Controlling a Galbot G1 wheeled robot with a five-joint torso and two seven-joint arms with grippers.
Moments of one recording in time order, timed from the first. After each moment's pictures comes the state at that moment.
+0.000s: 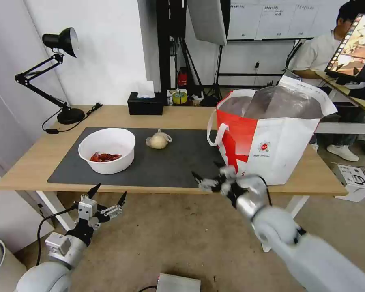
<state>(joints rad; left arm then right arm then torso) 1.67 -0.92 -0.57 -2.06 -0.45 -0.13 -0.01 -0.75 0.93 -0.16 1.84 0.77 -0.21 0.09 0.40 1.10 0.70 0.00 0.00</state>
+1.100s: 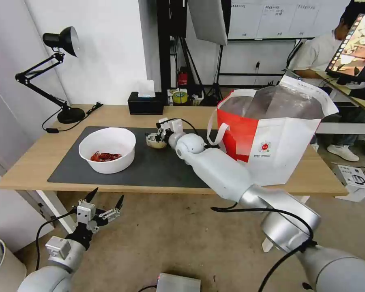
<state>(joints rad) 1.68 -0.94 -0.58 -2.04 -0.44 -0.14 -0.01 -0.10 1.55 -0.43 0.81 0.73 -0.33 0.03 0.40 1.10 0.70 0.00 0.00</state>
